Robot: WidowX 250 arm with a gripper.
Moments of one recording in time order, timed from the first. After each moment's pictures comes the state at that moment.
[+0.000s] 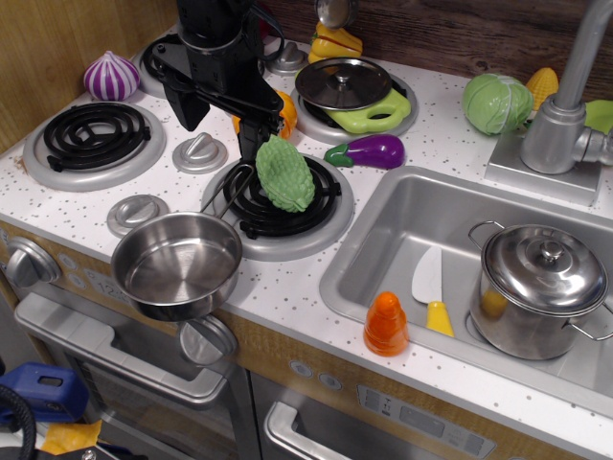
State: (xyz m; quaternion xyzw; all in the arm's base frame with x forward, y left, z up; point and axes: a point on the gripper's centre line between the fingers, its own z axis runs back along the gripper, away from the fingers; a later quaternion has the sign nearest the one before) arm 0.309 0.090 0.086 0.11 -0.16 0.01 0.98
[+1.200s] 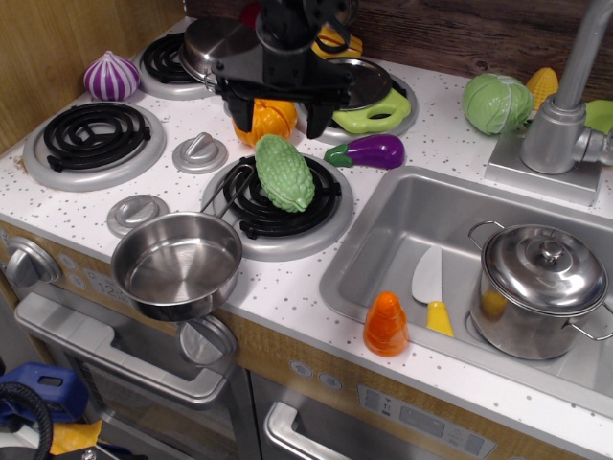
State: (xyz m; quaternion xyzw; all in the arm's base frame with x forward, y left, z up) arm 0.351 0.063 0.077 0.10 -0.22 0.24 0.94
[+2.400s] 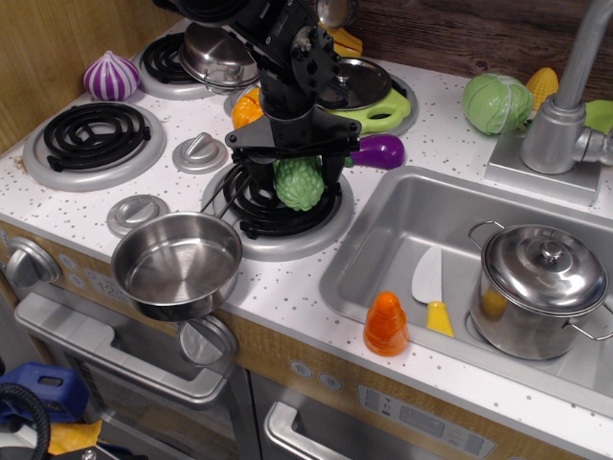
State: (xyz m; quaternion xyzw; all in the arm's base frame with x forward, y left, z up) arm 0.345 0.047 0.034 0.02 -0.22 0.28 0.94
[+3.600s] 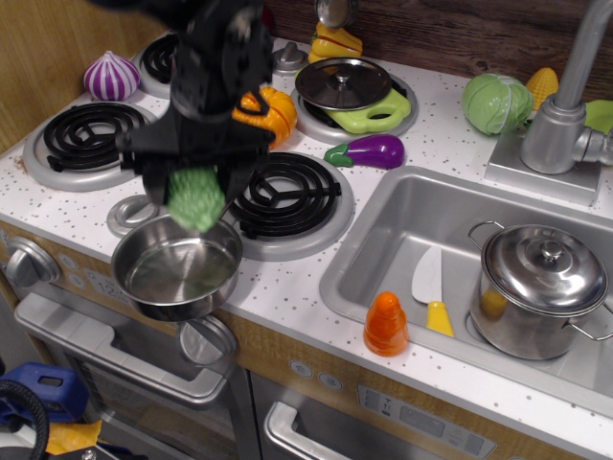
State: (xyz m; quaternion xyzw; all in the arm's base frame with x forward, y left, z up) arm 0.255 0.082 0.059 0.14 -0.16 0.37 0.90
